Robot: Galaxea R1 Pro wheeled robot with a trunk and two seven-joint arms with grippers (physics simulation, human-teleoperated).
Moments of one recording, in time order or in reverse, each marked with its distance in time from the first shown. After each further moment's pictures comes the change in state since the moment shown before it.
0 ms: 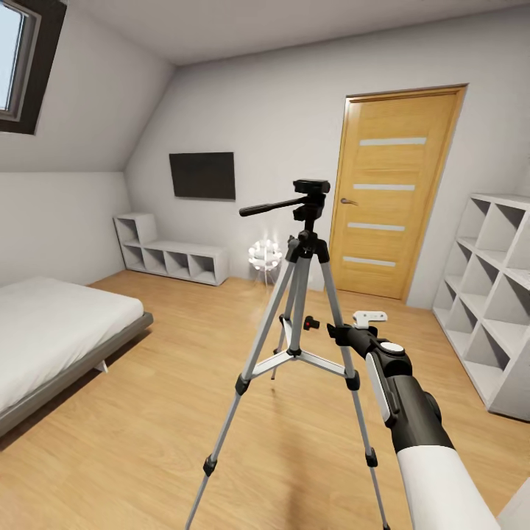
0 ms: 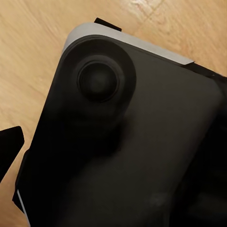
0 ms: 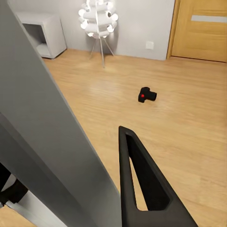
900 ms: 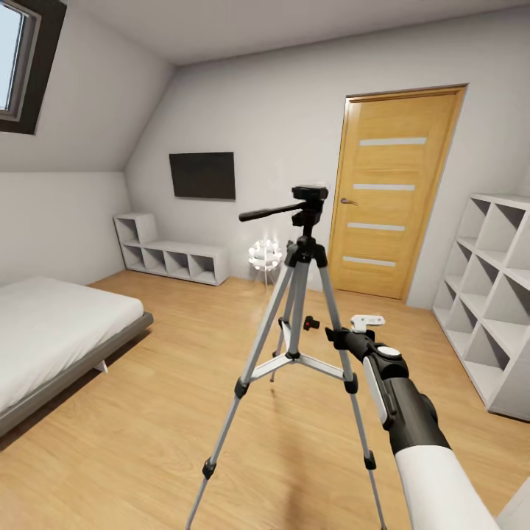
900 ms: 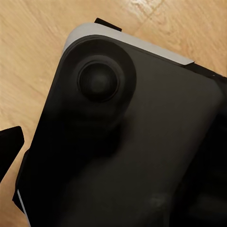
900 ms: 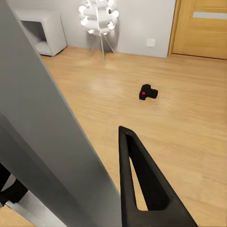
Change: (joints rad) left arm 0.000 0.000 0.000 0.000 0.001 0.000 0.000; right arm 0.000 0.001 0.001 0.054 -0.003 -0.047 -0.005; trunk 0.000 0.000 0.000
